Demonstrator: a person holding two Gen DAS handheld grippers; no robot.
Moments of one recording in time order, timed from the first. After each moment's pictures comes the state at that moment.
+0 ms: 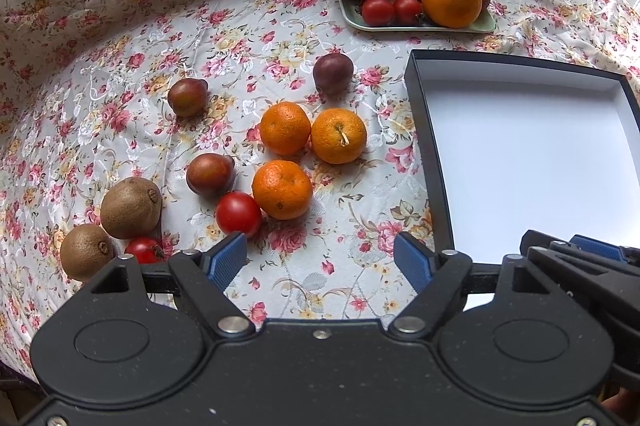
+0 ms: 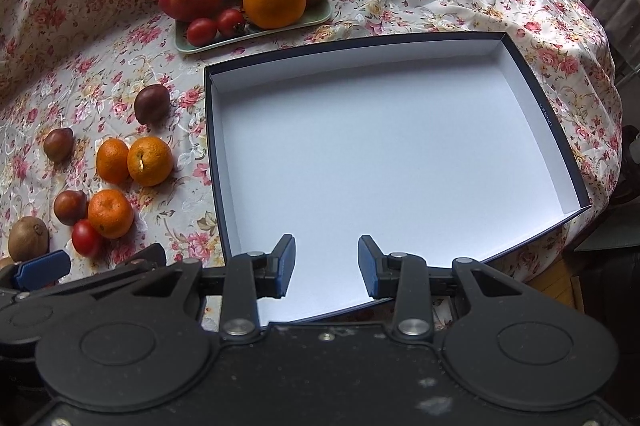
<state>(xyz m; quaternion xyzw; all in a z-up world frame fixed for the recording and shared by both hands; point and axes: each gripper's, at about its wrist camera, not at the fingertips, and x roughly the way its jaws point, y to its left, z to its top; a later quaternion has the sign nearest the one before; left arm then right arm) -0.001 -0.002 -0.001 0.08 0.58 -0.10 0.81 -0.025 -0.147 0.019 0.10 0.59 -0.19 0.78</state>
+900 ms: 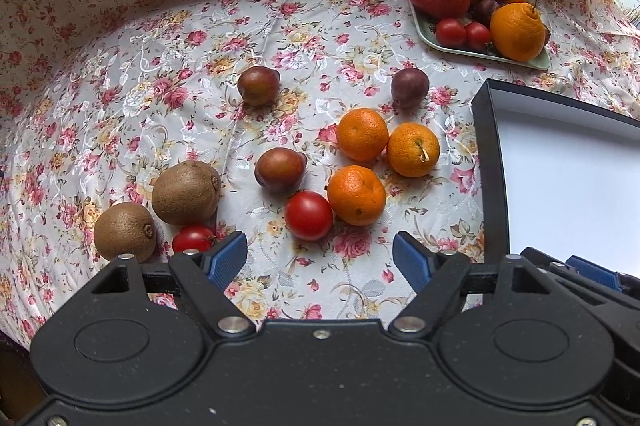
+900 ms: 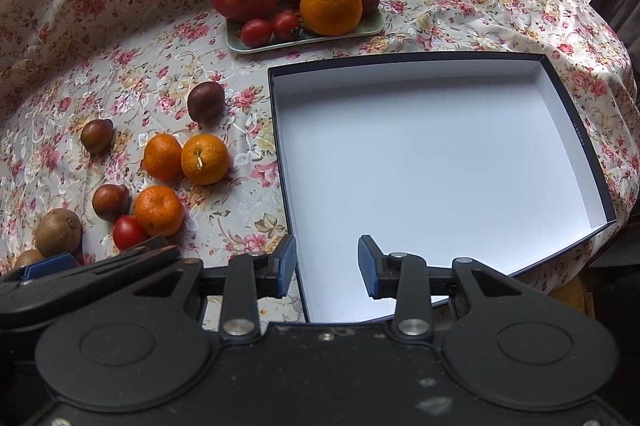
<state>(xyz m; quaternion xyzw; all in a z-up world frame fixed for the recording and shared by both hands) 0.011 0.048 0.001 0.03 0.58 -0.04 0.81 -0.014 -0.107 0.025 0.09 0.58 -0.15 0.79</state>
